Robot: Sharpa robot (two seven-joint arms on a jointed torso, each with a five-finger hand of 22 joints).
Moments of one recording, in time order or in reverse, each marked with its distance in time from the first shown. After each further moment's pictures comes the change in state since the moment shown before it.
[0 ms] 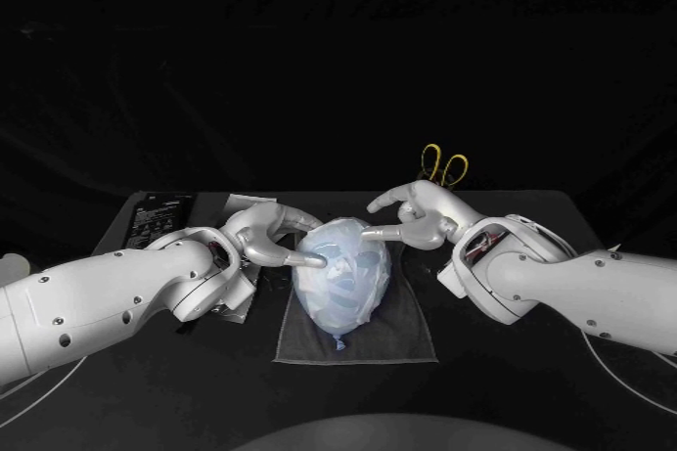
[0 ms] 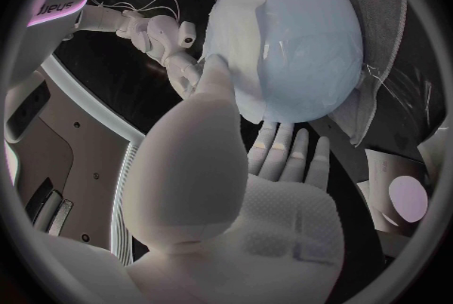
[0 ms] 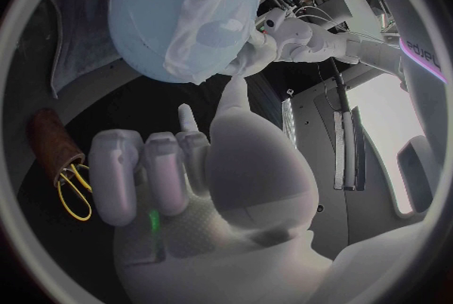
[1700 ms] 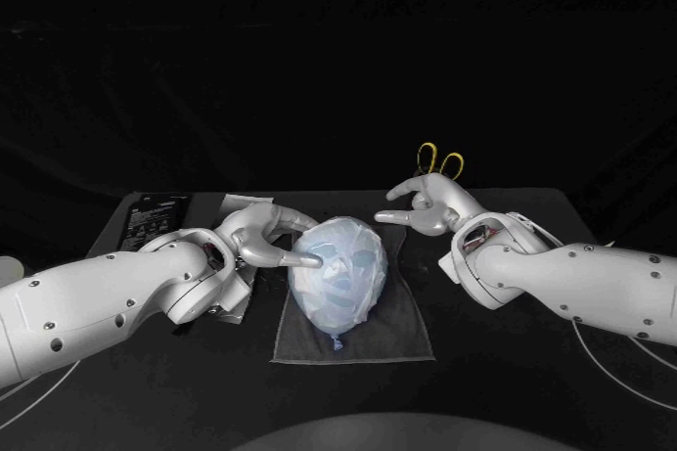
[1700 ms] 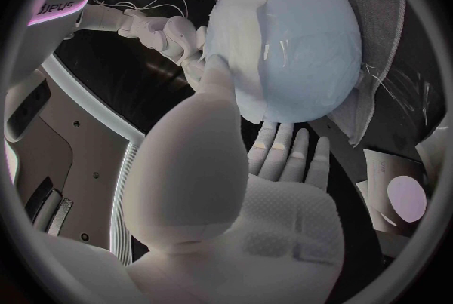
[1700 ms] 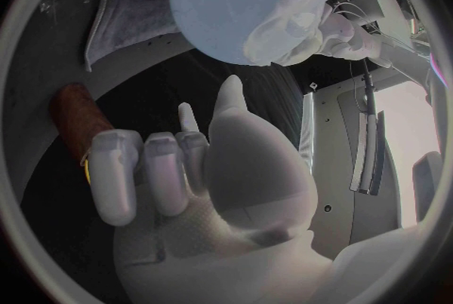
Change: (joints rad) left arm 0.000 -0.003 0.000 0.003 0.002 0.004 0.000; left_hand 0.004 0.004 0.003 0.003 0.000 0.000 0.000 0.000 -0.001 0.000 0.000 -0.003 0.000 0.004 0.004 0.000 0.000 0.000 0.000 0.000 0.000 -0.002; right arm -0.022 0.039 0.001 -0.124 -0.014 -0.113 -0.053; right_hand 0.013 0.028 0.038 -0.033 0.000 0.014 0.001 0.028 -0.008 0.000 0.003 0.002 0.011 0.004 0.000 -0.001 0.000 0.000 -0.002 0.001 0.007 0.000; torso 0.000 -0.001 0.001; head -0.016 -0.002
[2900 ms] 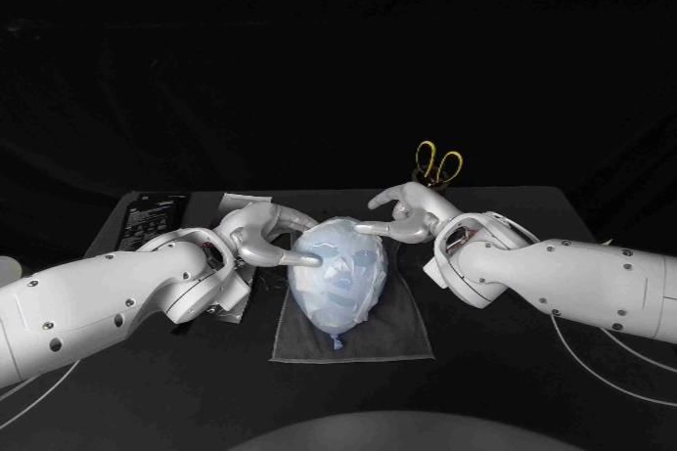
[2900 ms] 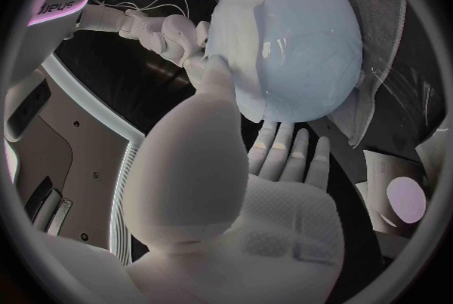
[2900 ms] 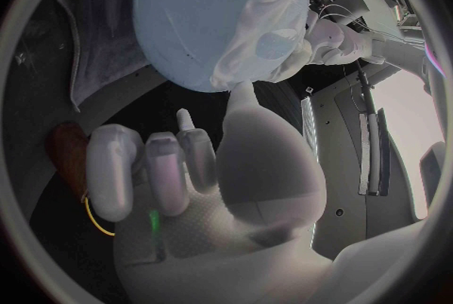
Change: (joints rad) left arm 0.000 0.003 0.000 -0.002 0.001 0.001 -0.001; left_hand 0.000 0.000 0.003 -0.003 0.000 0.000 0.000 -0.003 0.000 0.004 0.004 -0.005 0.000 0.000 0.000 -0.004 0.001 0.000 0.000 0.000 0.000 -0.001; right arm -0.003 0.062 -0.002 -0.057 0.048 0.110 -0.013; right_hand -0.086 -0.172 0.152 0.034 0.000 -0.117 0.006 0.016 -0.011 0.005 0.002 -0.044 -0.015 0.002 0.002 0.000 0.000 0.016 0.003 0.006 -0.070 0.000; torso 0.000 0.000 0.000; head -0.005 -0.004
